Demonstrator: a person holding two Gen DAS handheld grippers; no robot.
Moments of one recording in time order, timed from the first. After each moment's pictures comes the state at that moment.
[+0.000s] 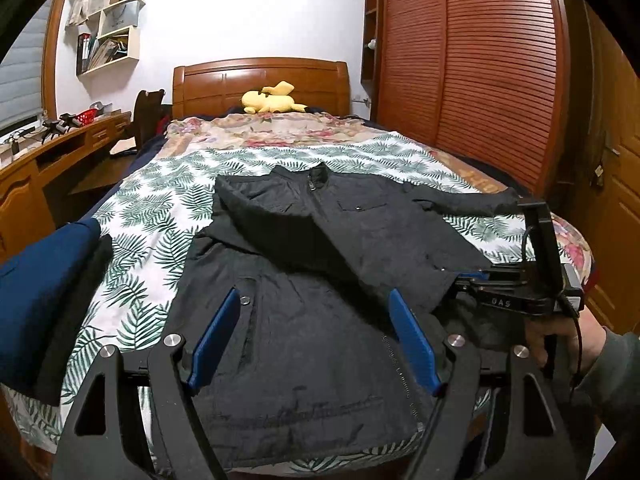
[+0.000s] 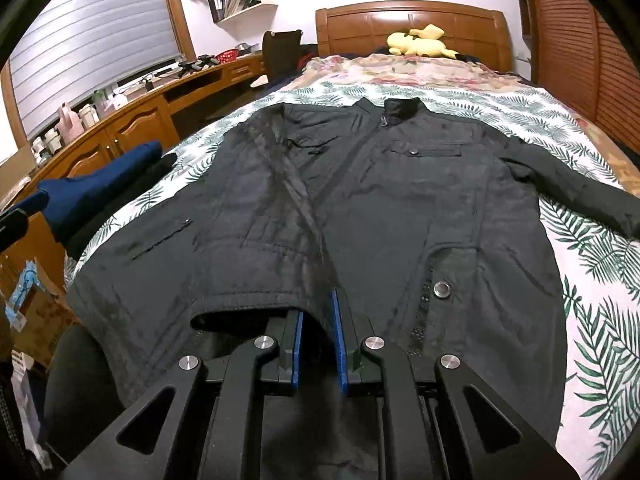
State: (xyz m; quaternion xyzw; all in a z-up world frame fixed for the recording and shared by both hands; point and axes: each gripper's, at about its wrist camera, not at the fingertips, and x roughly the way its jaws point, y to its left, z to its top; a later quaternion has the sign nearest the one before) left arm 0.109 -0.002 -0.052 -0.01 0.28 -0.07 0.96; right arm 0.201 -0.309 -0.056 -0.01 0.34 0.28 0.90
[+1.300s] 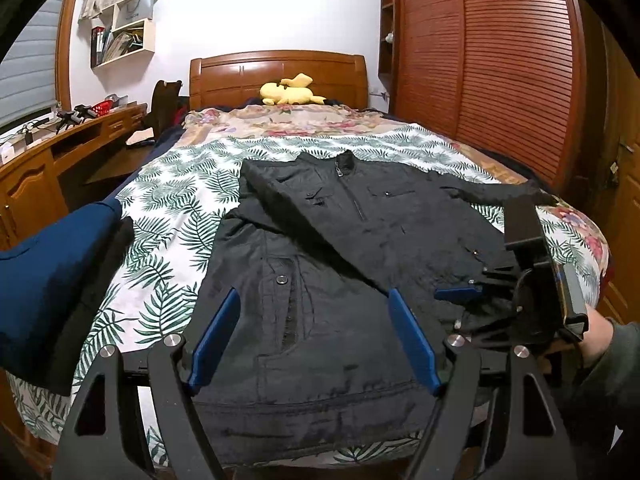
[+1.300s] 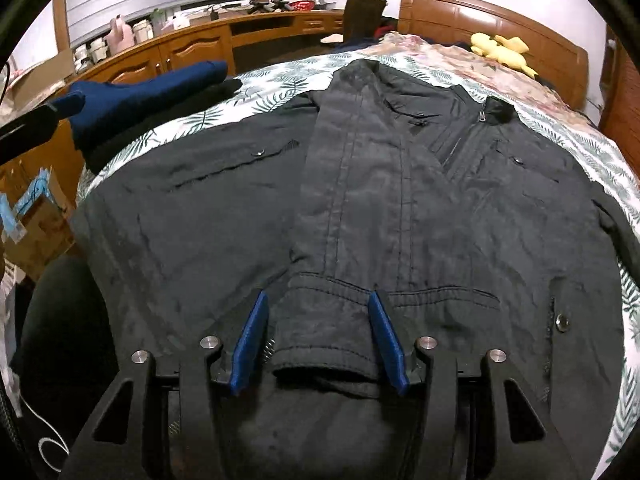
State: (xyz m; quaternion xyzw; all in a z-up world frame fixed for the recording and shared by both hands) left arm 0.112 0.030 -0.081 -0.01 0.29 -0.04 0.96; right arm 0.198 -0.239 -0.089 -0.15 0.35 0.35 0.86
